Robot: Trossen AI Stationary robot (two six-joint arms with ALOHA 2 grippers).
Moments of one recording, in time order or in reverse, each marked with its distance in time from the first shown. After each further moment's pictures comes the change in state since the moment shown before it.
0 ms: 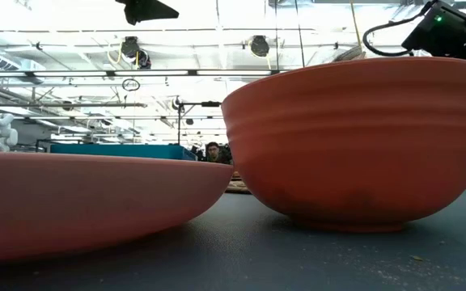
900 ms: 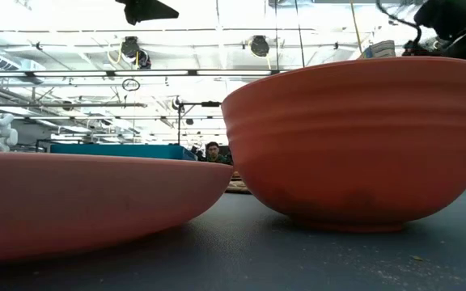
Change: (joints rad) left arm 0.000 0.000 0.000 0.000 0.000 0.000; right arm 0.000 -0.124 0.000 0.190 0.059 -0.130
